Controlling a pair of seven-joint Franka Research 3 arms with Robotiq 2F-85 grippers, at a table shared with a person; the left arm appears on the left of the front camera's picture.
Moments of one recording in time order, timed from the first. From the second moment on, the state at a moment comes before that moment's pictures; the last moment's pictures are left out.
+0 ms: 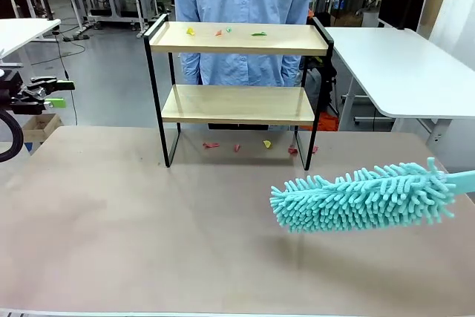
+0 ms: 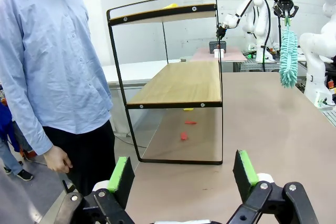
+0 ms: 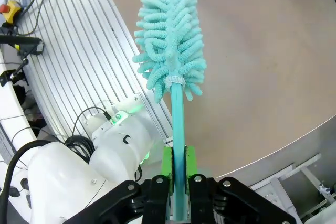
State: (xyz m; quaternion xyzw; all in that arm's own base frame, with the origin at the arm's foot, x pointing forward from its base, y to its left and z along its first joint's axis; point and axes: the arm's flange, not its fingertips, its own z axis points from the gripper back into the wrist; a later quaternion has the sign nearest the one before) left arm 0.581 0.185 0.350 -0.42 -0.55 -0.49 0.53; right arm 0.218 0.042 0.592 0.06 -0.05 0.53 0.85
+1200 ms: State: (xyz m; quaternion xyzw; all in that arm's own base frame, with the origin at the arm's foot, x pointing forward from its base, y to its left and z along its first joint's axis) left arm 0.581 0.185 0.350 -0.42 -0.55 -0.49 0.53; right arm 0.218 0.042 0.592 0.06 -0.05 0.53 0.85
